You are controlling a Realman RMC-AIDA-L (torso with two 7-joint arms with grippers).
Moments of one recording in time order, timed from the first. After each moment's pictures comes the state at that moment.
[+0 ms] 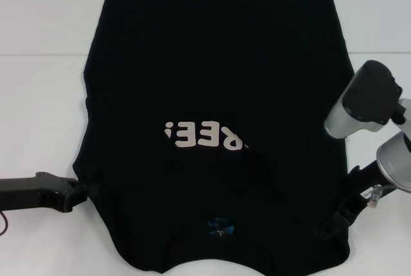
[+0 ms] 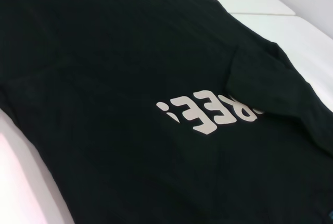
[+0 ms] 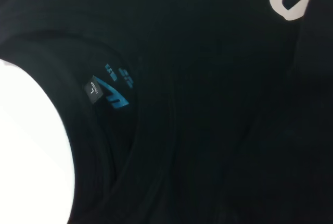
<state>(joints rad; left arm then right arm) -0.48 -2.08 0.45 0.77 2.40 1.50 -1.70 0.62 2.10 -1.36 -1.17 -2.61 -1.53 2.33</state>
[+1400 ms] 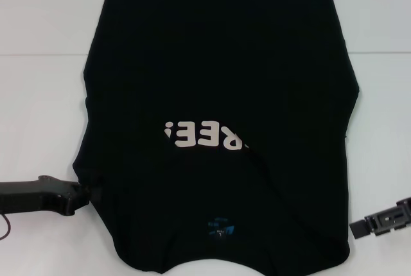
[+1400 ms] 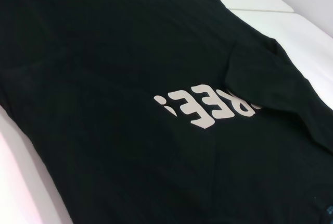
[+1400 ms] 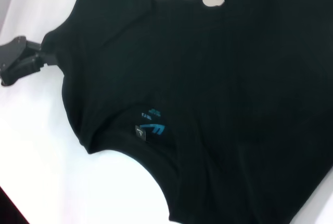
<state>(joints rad) -0.49 -2.07 0.45 0.73 2.40 1.49 -1.69 0.60 1.97 -0.74 -0.88 -2.47 -1.84 2.40</state>
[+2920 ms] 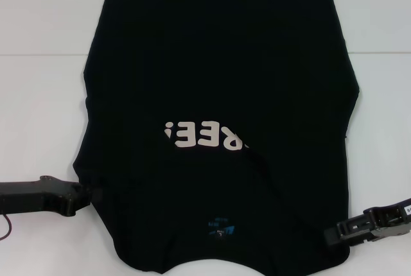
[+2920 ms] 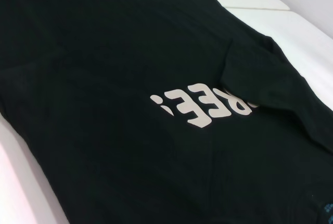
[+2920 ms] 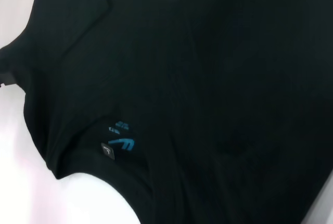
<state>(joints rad) -0.49 -2.06 0.45 0.71 2.40 1.49 -1.67 0.66 1.98 -0.73 -0.62 -2.52 -1.62 2.40</state>
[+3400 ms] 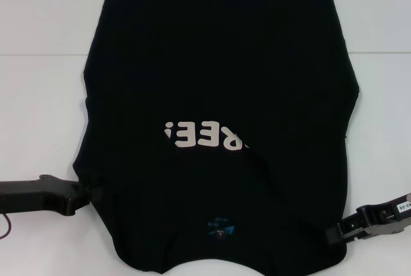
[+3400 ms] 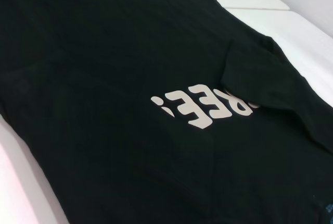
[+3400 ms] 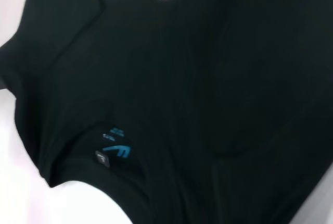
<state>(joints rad) -0.50 -2.06 0.45 0.71 2.40 1.48 -1.66 0.67 1.99 -0.75 -0.62 -2.52 -1.60 2.44</state>
